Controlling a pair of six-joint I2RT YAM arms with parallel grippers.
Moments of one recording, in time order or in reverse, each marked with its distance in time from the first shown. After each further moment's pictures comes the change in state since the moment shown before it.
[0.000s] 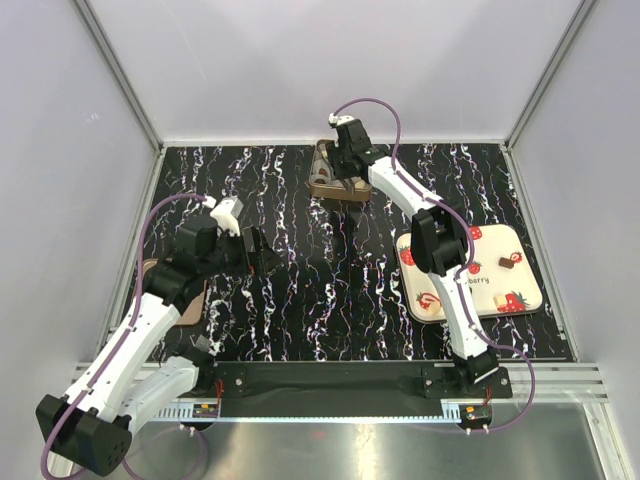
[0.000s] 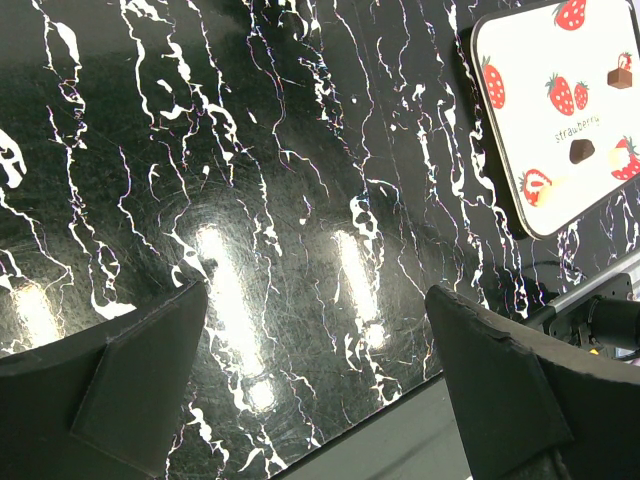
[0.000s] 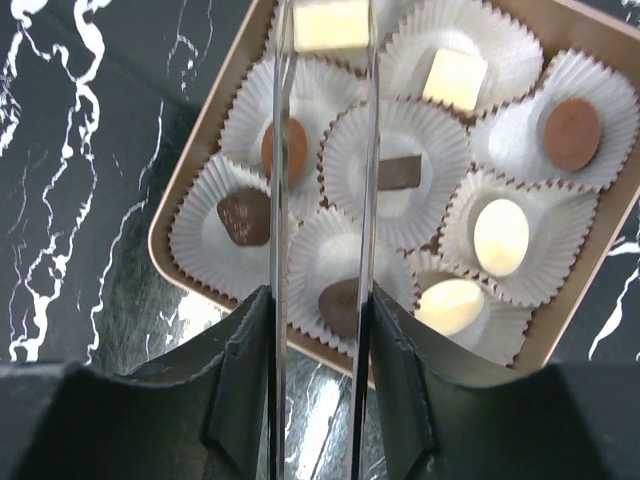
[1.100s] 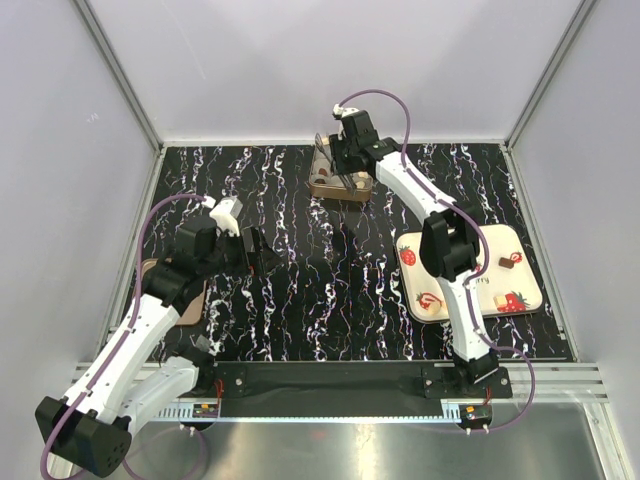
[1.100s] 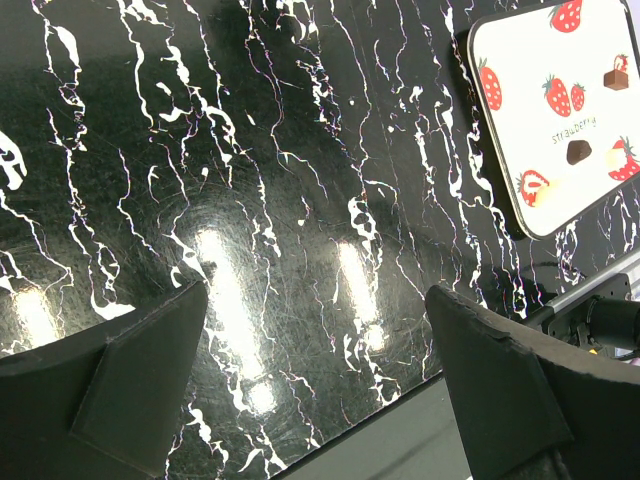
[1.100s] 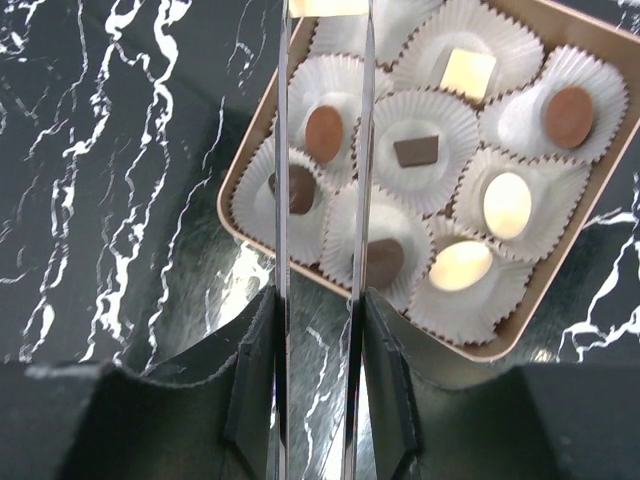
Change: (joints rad) left arm -0.001 -0.009 0.000 0.000 -0.001 0.000; right arm 0.000 -0.126 -0.049 -0.056 -0.059 0.053
